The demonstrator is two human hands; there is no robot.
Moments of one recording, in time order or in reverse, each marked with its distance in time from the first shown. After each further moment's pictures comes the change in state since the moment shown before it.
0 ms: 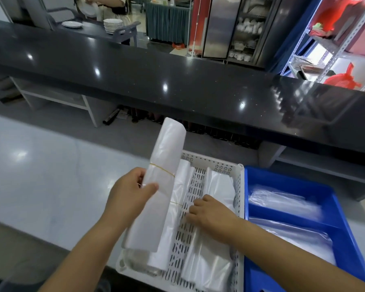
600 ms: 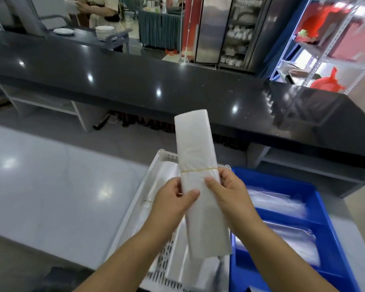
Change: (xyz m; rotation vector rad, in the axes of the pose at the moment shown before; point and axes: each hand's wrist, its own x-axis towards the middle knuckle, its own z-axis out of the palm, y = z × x) left_hand -0.037 0.058 0.080 -0.648 -0.306 -0.103; right_hand -0.039 -0.006 -0.086 1.526 0.707 0.929
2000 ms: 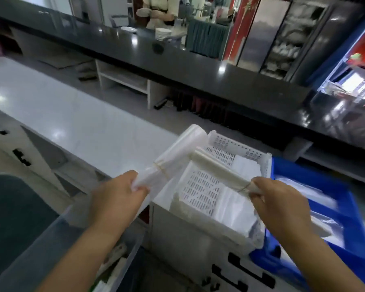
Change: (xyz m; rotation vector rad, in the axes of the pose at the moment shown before) left_hand -0.191 -0.022 -0.191 0.972 0.619 0.116; right_hand -0.134 0.007 0.030 -1.358 0.148 -0.593
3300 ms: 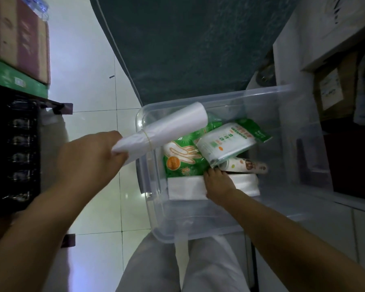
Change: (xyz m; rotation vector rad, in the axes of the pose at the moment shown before) left_hand -0.241 -0.416 -0.057 0.344 -0.100 -0.883; right_hand -0.190 -0.419 0.447 -0.326 -0.976 -1.403
